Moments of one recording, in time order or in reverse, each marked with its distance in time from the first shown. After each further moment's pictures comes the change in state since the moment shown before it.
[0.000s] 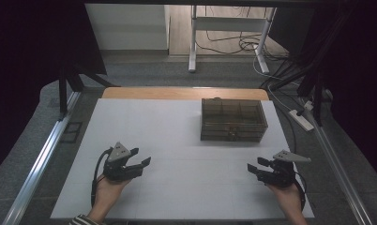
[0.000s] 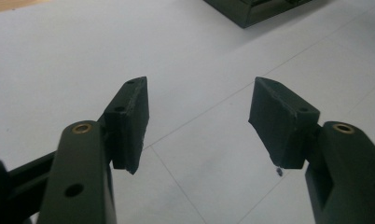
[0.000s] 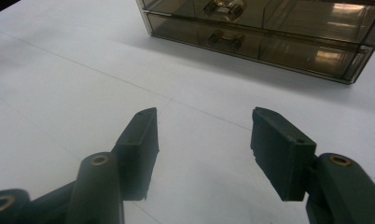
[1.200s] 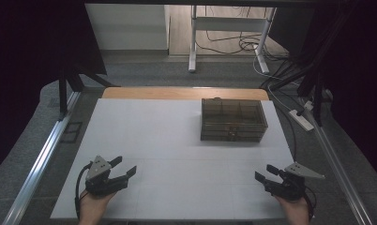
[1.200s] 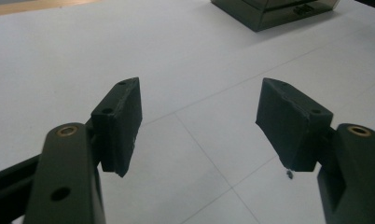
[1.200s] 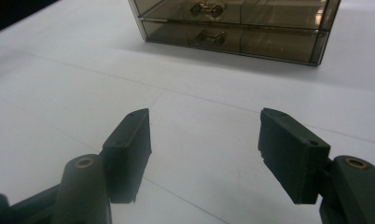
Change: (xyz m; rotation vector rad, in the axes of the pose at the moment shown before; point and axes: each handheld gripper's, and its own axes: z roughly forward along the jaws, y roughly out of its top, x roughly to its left) left arm 0.007 -0.042 -0.038 -0.093 0.051 -0.053; right arm 0.000 -0.031 -0.027 -0.103 -0.033 0.045
